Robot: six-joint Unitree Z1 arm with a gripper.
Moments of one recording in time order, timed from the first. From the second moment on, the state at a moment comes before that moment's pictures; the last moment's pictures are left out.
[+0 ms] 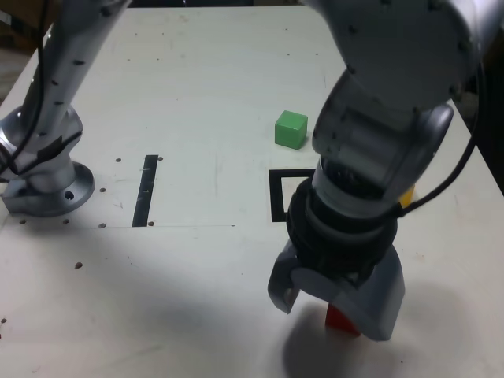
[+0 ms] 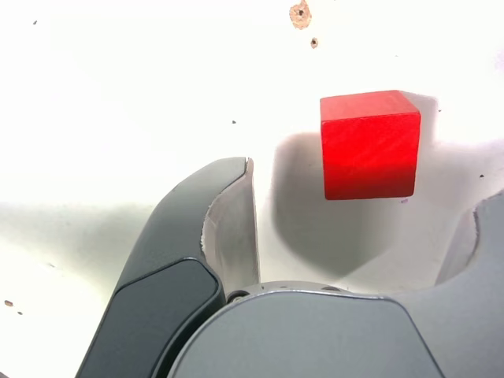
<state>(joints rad) -0.61 2.29 -2.00 1.43 0.05 -0.15</state>
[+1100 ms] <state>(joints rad) -0.57 2.32 -1.92 1.28 0.09 -0.11</state>
